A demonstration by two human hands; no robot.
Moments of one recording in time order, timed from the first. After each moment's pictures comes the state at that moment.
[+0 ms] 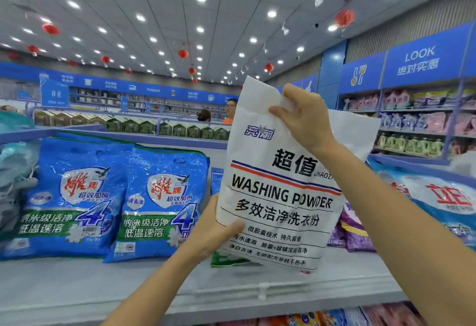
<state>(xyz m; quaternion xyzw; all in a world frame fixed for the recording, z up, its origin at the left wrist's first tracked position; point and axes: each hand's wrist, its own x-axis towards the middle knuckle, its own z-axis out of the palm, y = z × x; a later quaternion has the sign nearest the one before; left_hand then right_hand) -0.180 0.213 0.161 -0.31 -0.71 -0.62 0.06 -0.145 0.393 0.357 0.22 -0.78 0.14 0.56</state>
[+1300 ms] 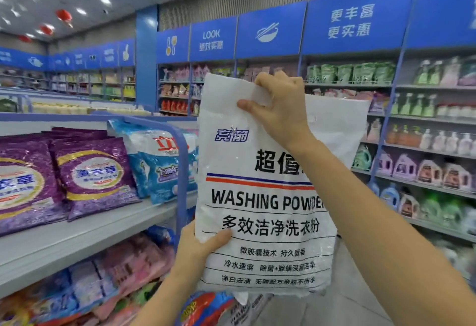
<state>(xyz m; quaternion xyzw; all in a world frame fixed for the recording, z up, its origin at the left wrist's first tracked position) 0.106 0.614 0.127 -0.39 -0.47 -0.74 -0.29 0.199 0.733 0.338 -0.05 -0.79 -0.12 0.60</state>
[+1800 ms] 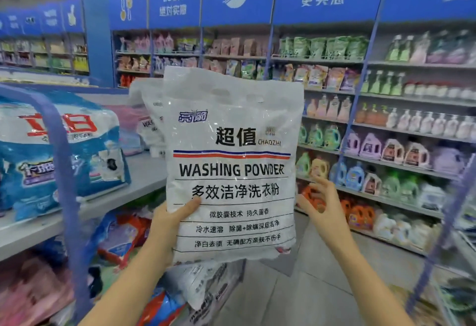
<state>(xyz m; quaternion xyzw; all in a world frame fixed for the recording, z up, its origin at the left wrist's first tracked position) 0.112 0.828 0.109 -0.29 -0.47 -0.75 -0.36 0.357 0.969 0.127 -0.35 -0.74 0.29 0.50</state>
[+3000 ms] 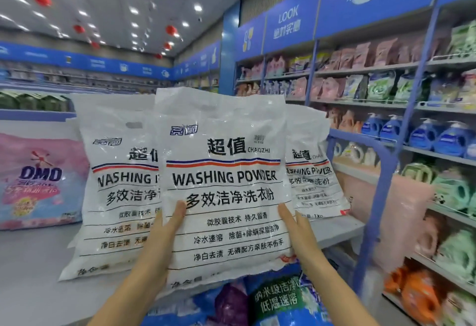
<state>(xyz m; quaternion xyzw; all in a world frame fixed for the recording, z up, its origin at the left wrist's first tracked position) -0.048 1.294 0.143 -0.14 -0.58 -0.80 -0.08 0.019 1.519 0.132 -0.13 -0.71 0.63 0.27</state>
